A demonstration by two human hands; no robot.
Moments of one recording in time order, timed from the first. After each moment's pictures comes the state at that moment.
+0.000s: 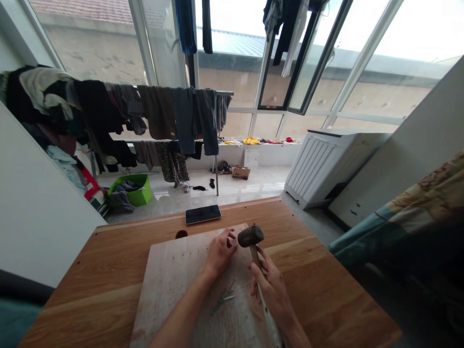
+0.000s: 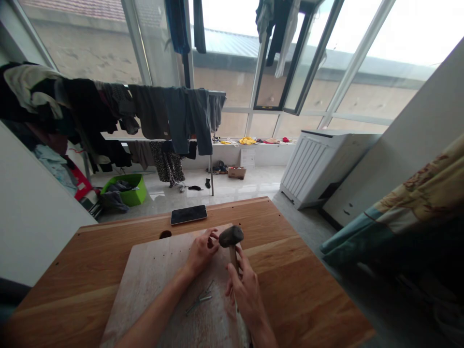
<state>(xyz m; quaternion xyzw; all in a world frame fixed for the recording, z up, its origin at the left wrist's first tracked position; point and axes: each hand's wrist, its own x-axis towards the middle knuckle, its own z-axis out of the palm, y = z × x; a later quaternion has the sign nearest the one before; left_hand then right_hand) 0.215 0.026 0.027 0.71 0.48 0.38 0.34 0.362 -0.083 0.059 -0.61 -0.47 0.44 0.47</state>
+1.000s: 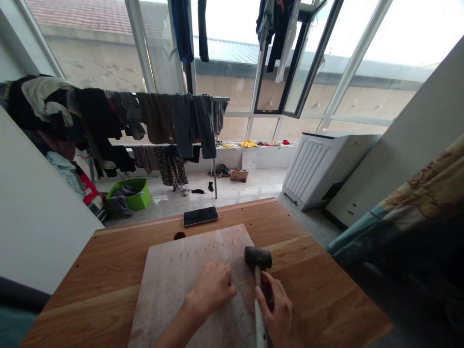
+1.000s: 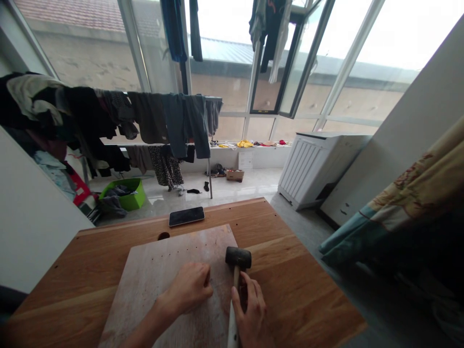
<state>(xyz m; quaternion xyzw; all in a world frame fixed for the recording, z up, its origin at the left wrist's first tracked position) 0.201 -0.050 0.075 0.84 0.51 0.04 0.19 0.385 -0.123 -0.012 -0.68 -0.54 0.16 0.48</state>
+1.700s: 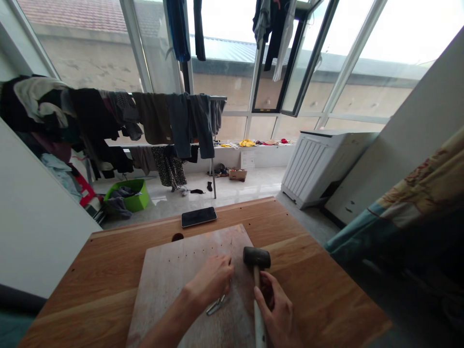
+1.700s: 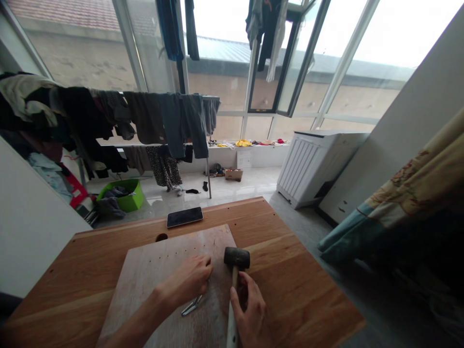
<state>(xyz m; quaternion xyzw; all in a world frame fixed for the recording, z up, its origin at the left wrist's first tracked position) 0.196 -0.031 0.083 0.93 0.35 -0.01 0.13 0.386 -0.123 -0.002 -0.69 -0.52 0.18 0.47</state>
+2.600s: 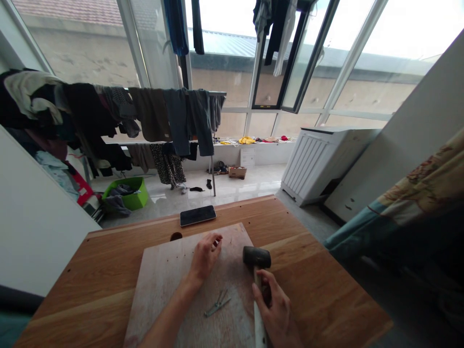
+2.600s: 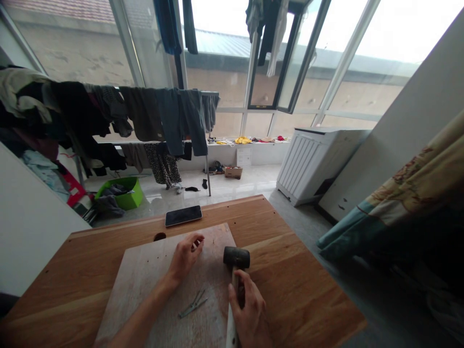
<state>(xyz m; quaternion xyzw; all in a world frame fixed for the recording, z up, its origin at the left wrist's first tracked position) 0.184 0.016 0.021 0.75 0.48 0.40 0.22 0.385 -0.119 -0.004 -0.67 -0.57 0.15 0.45</state>
